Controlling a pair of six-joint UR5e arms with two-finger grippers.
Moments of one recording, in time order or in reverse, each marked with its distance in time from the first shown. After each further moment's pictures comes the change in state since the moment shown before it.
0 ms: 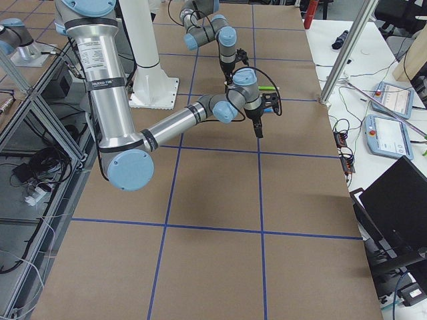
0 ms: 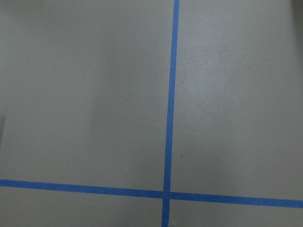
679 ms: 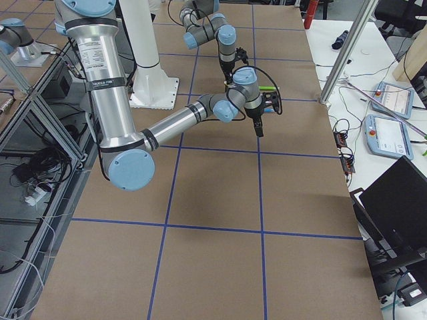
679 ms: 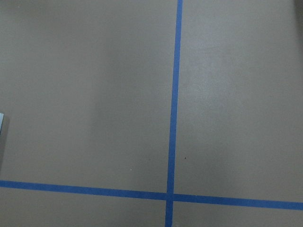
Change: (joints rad) left arm 0.000 0.001 -0.025 0.005 -0.002 -0.003; right arm 0.000 0.004 0.002 0.001 0.000 0.002
